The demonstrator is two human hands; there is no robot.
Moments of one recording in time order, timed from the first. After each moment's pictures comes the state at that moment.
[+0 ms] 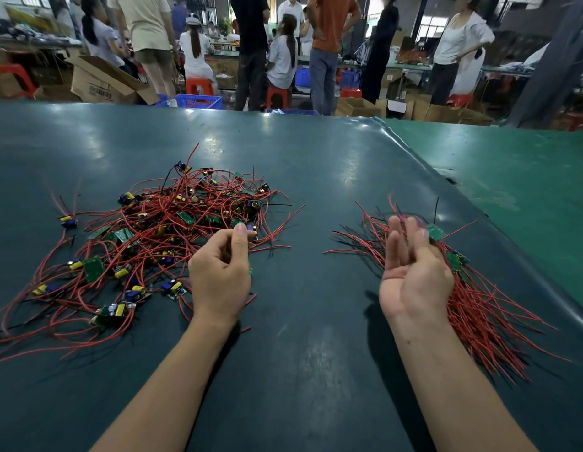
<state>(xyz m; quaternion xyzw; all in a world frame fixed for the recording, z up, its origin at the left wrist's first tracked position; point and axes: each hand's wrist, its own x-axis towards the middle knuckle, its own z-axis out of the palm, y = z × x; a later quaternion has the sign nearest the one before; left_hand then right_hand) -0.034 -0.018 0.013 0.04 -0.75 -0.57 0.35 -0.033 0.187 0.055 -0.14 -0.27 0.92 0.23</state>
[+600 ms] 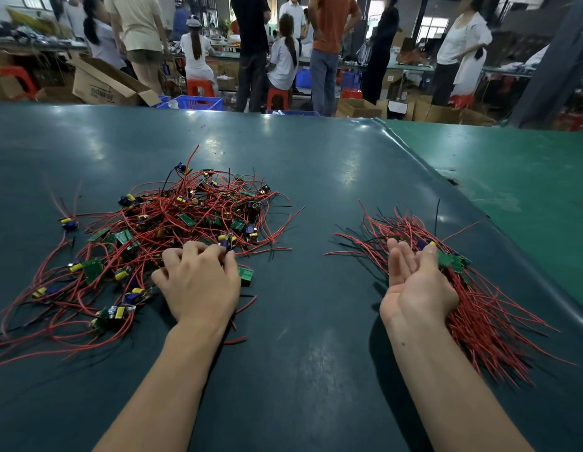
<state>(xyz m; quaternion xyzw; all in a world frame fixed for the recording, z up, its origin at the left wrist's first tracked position) -0.035 -0.039 0.004 0.20 -0.93 -0.17 0.26 -0.038 0.188 0.040 -0.27 -0.30 0.87 0.28</state>
